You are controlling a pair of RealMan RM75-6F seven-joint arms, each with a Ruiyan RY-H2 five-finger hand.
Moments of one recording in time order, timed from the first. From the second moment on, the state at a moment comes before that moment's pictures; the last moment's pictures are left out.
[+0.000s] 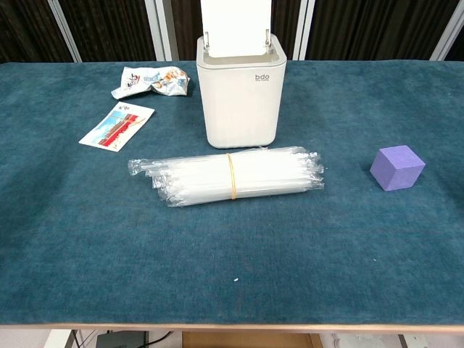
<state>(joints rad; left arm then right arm) -0.08 -1.12 -0.04 -1.63 1.52 1.51 0.10 0.07 -1.07 0.03 -1.65 -1.54 1.42 -0.09</state>
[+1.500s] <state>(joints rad) -0.08 -1.13 -0.05 -1.63 1.50 1.50 0.13 0.64 -1.37 0.08 -1.22 -1.54 0.83 0.12</state>
